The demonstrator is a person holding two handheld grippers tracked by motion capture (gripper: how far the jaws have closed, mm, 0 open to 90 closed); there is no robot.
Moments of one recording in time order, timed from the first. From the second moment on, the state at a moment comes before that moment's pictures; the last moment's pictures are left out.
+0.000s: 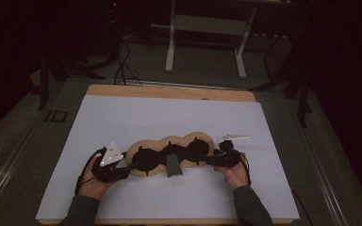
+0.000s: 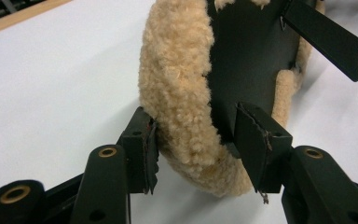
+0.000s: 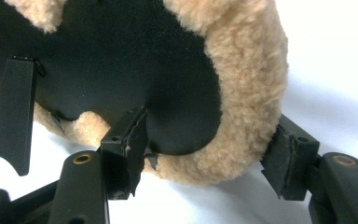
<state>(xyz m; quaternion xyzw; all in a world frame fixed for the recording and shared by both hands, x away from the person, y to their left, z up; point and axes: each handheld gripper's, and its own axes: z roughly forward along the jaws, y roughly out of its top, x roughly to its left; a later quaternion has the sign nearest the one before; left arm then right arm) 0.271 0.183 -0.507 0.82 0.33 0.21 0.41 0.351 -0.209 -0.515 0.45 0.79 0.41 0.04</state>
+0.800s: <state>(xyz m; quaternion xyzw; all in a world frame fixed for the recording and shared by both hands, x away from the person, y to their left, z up) 0.273 0.189 -0.507 0.80 0.34 0.19 0.45 0.352 -0.213 -0.515 0.46 0.78 0.42 0.05</state>
